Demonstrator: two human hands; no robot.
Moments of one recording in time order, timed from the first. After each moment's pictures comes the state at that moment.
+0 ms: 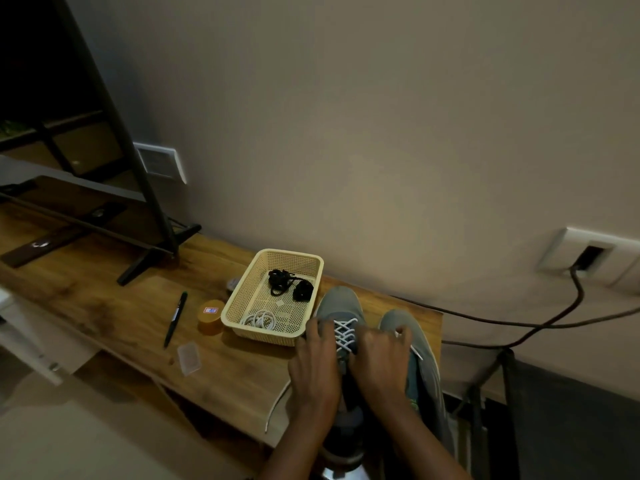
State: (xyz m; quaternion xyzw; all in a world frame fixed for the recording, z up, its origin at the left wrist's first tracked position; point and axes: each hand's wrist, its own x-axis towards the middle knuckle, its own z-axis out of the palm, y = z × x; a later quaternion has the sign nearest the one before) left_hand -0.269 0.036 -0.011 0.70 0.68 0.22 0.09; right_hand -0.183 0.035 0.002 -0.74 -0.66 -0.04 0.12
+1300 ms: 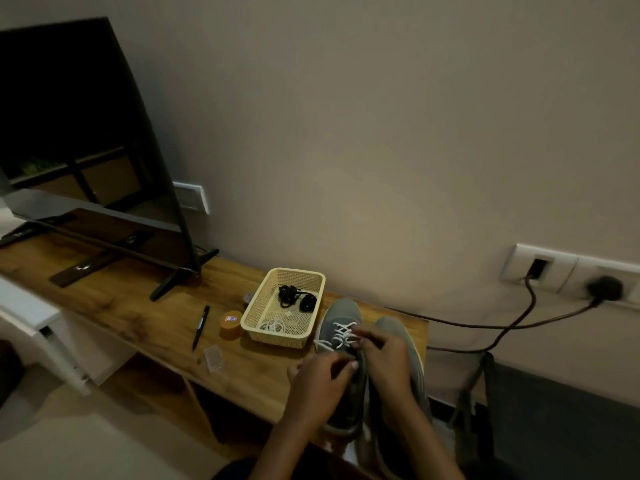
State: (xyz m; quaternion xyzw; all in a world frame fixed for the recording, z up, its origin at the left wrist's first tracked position) left_hand -0.293 -0.034 0.048 0.72 0.58 0.24 0.30; right_hand -0.180 -0.026 0.062 -0.63 -0.46 0.36 0.52
